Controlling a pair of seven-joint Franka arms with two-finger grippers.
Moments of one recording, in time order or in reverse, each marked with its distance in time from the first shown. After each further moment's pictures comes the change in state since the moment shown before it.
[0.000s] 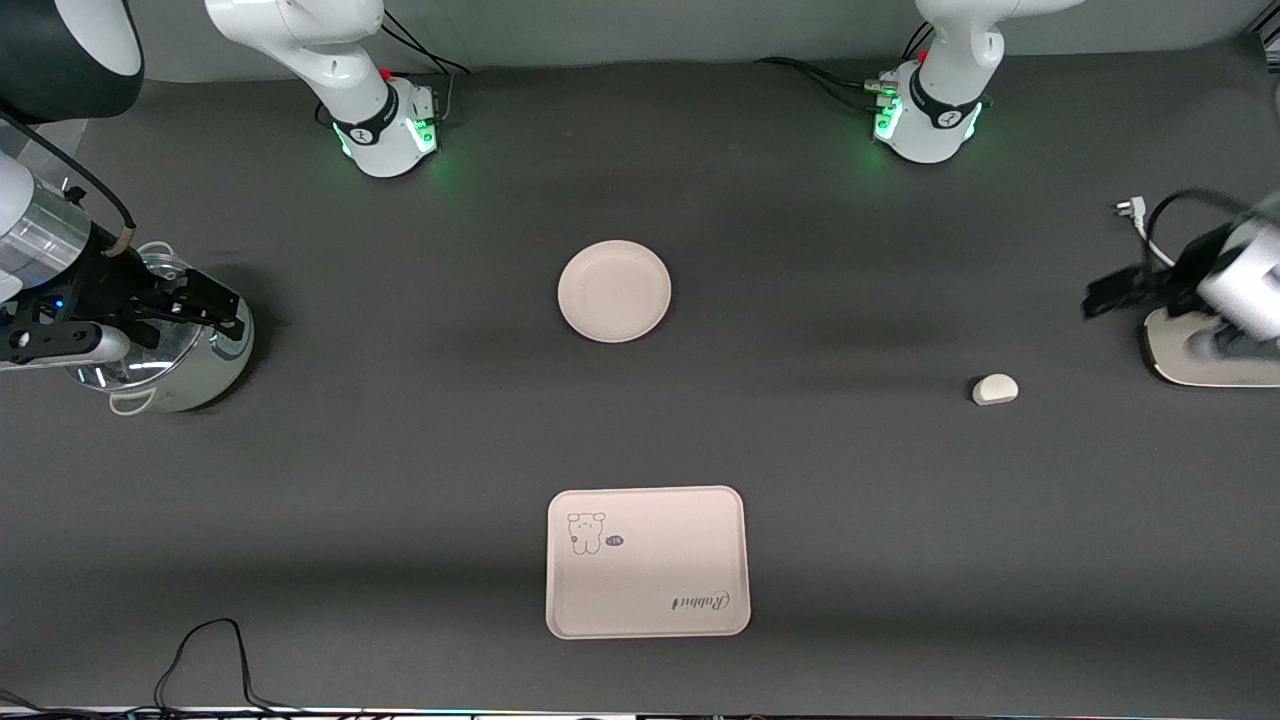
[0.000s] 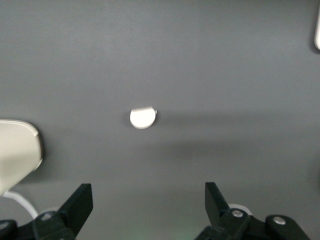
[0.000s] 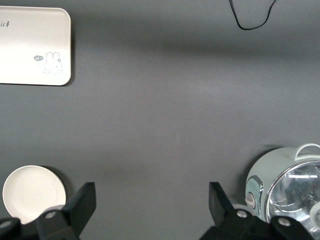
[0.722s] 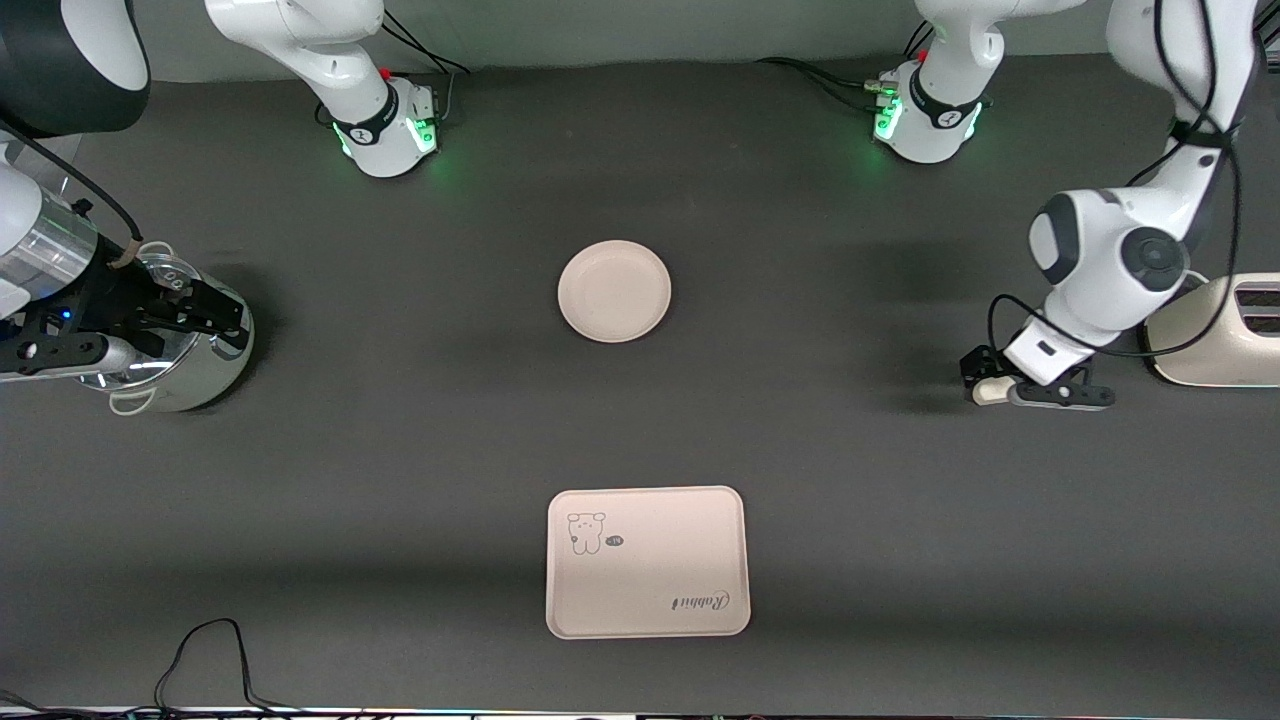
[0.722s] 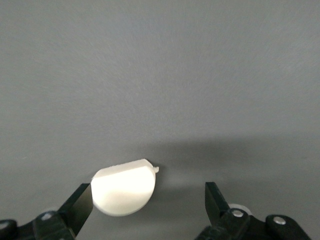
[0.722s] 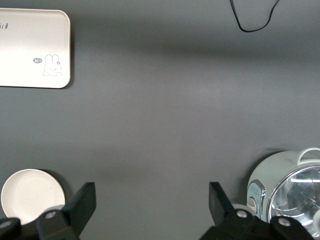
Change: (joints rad) left arm -0.016 0.216 0.001 -0.577 0.007 0.998 0.112; right arm 0.001 0.019 0.000 0.000 0.000 0.021 0.000
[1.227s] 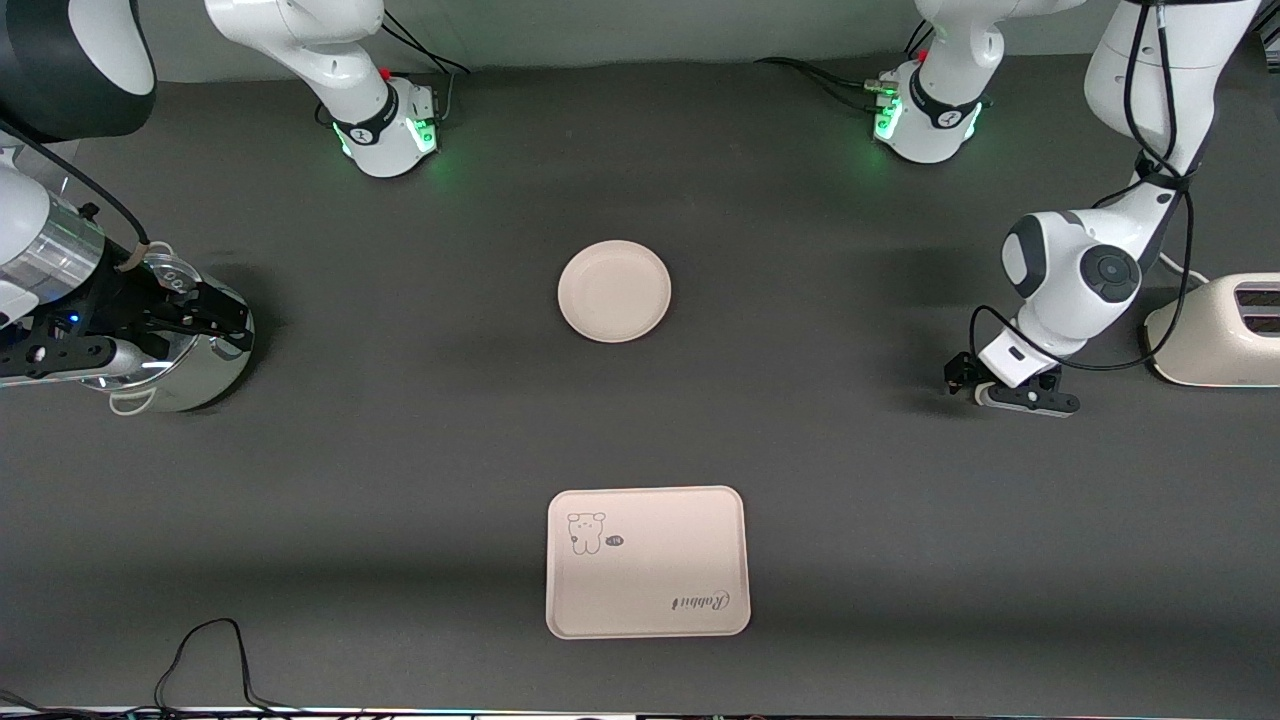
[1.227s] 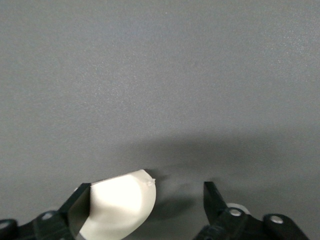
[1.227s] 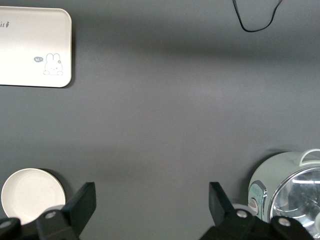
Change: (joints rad) left arm 0.003 0.088 0.005 -0.009 0.002 0.116 0.081; right arm 0.007 0.003 0.001 0.000 0.000 0.002 0.000
